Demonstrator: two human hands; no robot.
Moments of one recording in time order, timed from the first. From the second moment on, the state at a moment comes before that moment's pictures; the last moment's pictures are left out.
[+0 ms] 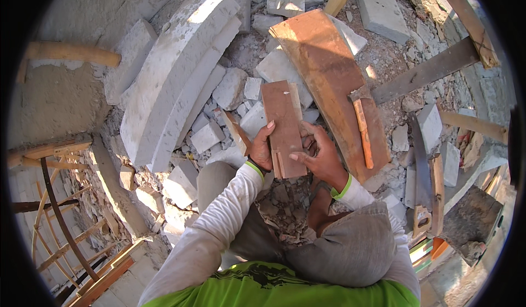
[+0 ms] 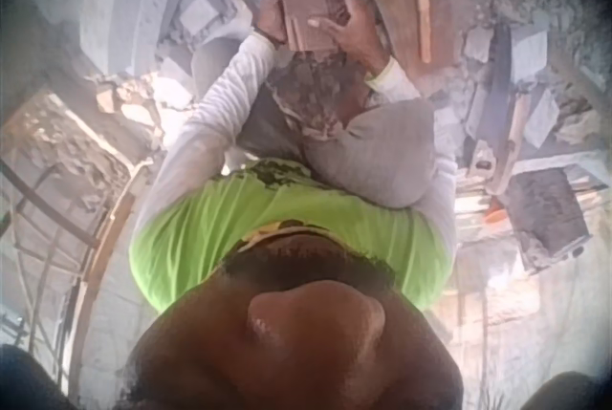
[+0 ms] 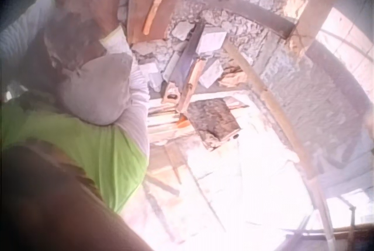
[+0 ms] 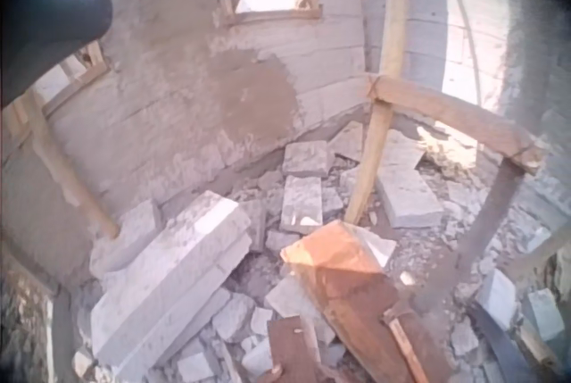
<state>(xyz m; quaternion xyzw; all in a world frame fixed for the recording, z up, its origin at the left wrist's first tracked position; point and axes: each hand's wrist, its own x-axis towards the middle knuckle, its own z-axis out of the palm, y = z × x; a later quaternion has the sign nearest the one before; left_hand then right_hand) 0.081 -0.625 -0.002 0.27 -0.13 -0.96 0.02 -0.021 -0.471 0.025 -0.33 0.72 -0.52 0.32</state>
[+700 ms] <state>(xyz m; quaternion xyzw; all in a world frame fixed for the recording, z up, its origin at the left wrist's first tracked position) 0.127 -0.602 -0.021 0.33 -0.64 -0.69 -0.03 0.011 -0.453 -0.027 -0.17 0.56 -0.58 0.57</state>
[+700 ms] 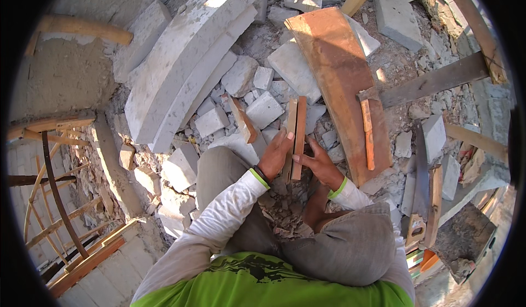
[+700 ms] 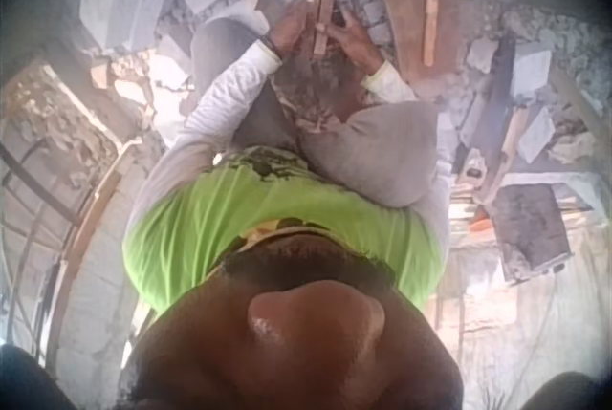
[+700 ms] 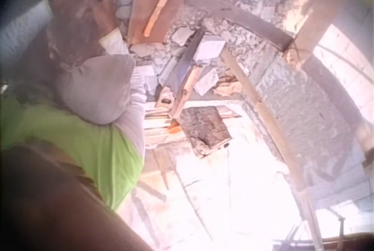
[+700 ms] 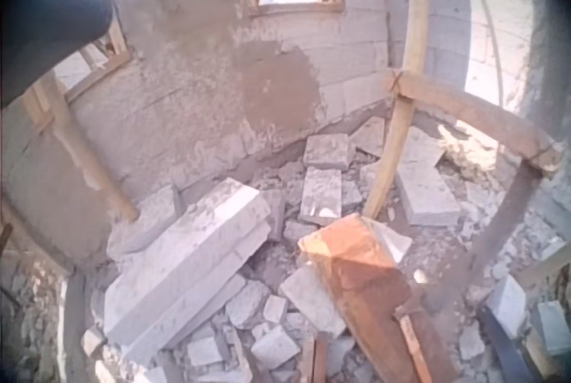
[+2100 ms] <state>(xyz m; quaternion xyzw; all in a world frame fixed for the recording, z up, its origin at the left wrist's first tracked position) 0.144 -0.815 0.105 0.31 -0.89 -0.31 0.14 -0.036 -0.504 0.162 -0.29 0.74 -0.51 0.32</state>
